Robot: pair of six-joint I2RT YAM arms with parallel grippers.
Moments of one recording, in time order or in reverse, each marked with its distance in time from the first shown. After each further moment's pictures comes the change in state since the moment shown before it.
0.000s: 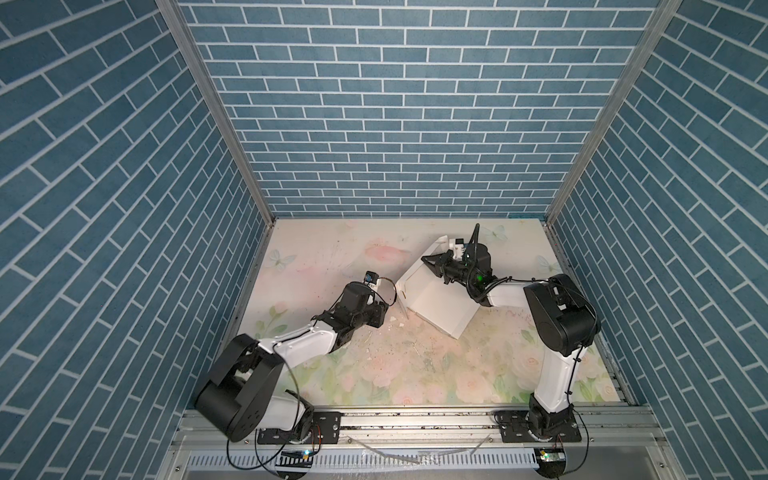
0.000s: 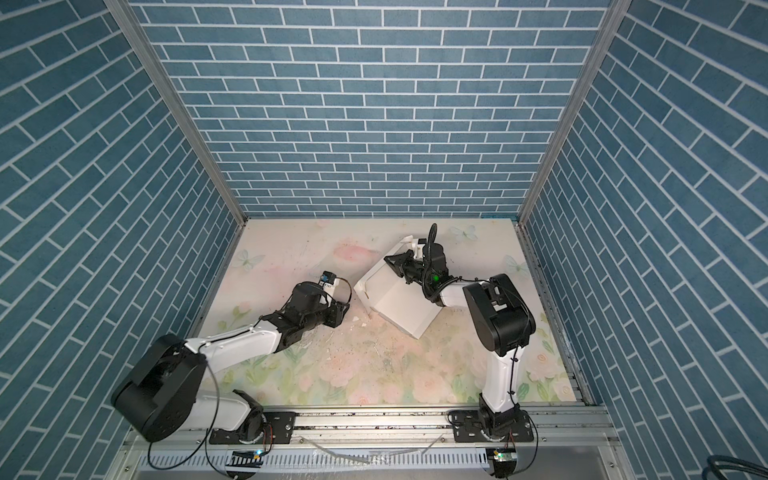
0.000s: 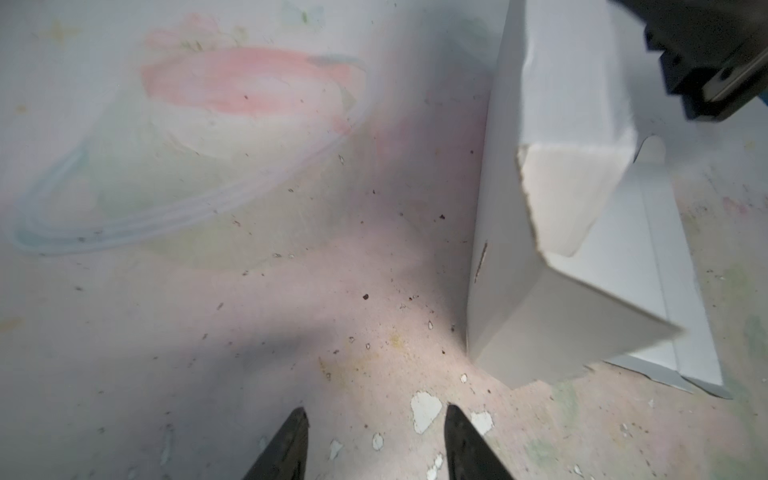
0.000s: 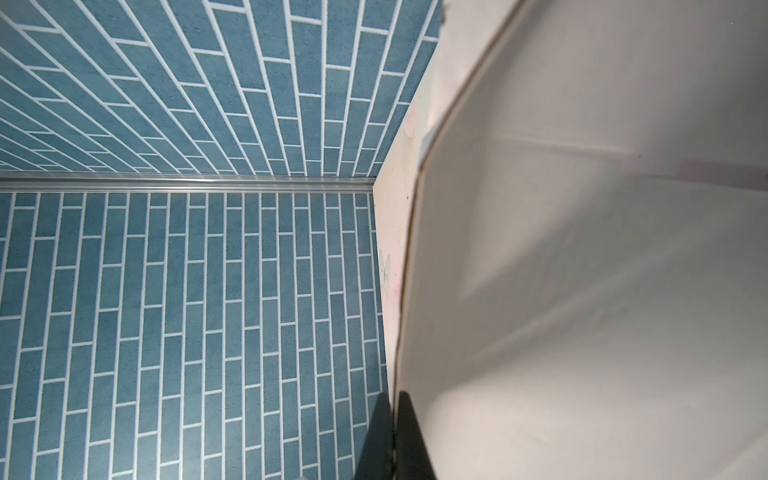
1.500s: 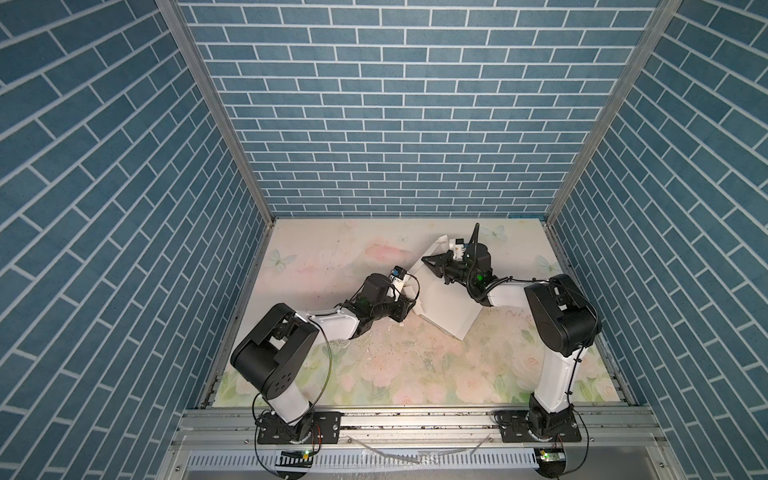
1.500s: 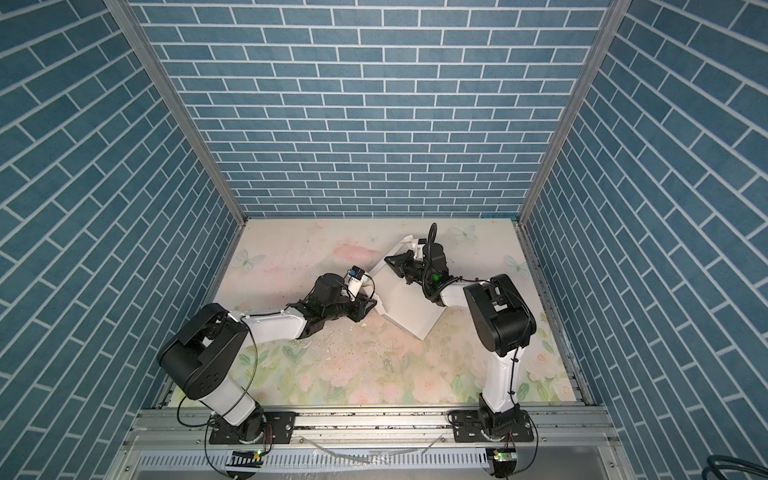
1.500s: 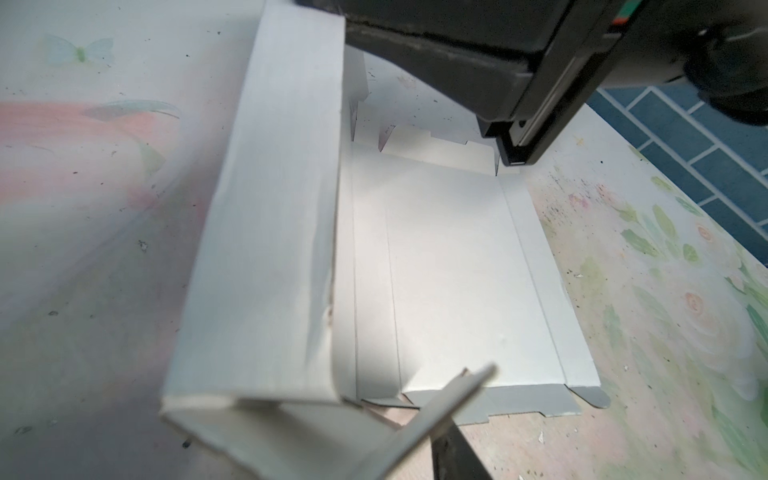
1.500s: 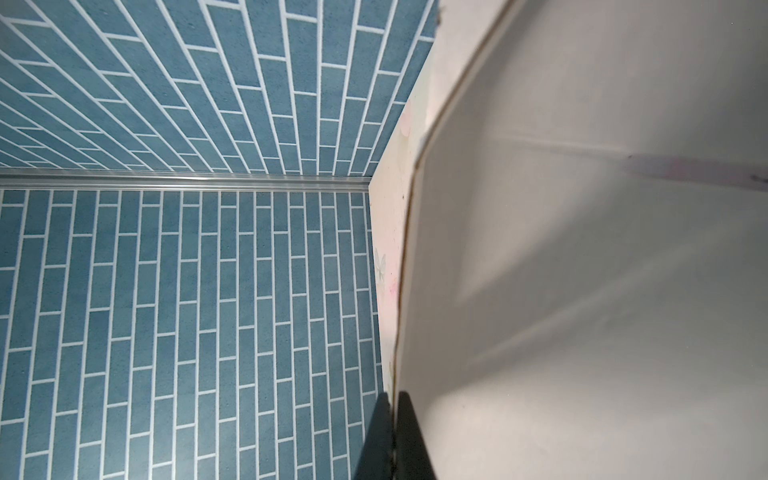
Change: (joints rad) left arm -0.079 0.230 0.162 0.173 0.204 0.034; right arm 0.000 -0.005 0.000 -0.019 0.002 -0.017
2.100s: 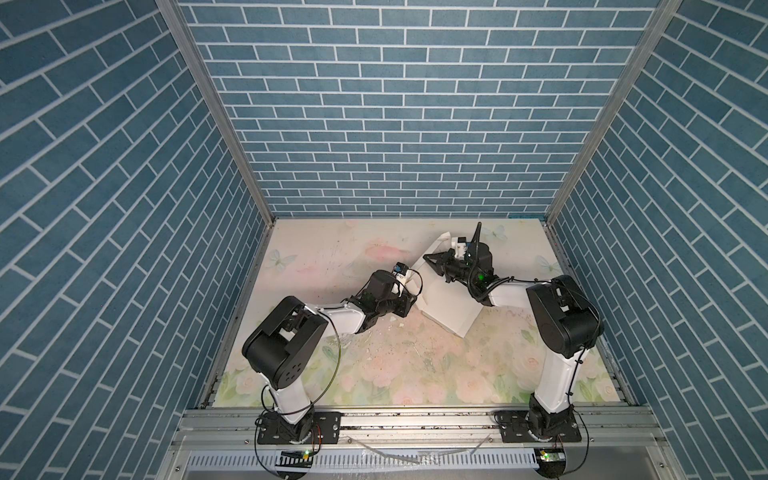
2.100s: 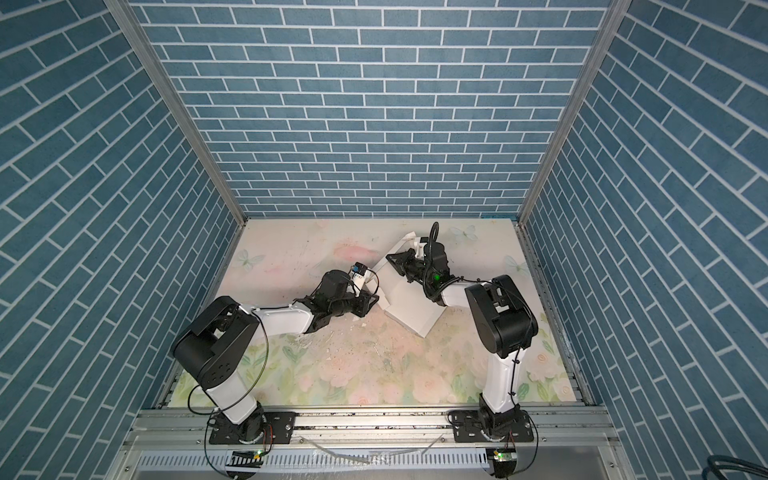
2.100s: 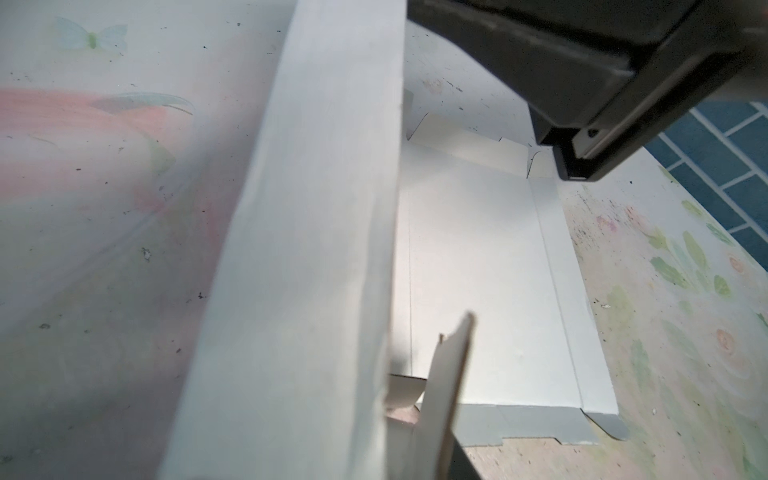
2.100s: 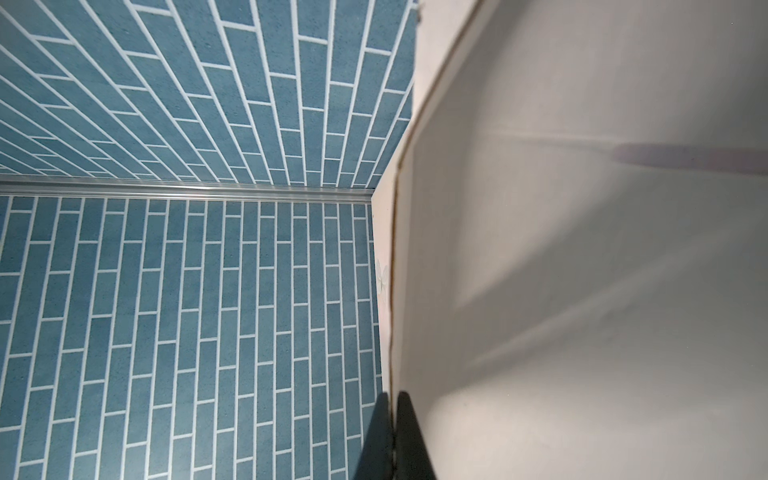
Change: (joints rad) left arm -0.002 0.072 0.069 -0.010 -0.052 -0.058; right arm -0.003 -0.016 -0.002 0.002 0.029 -0.007
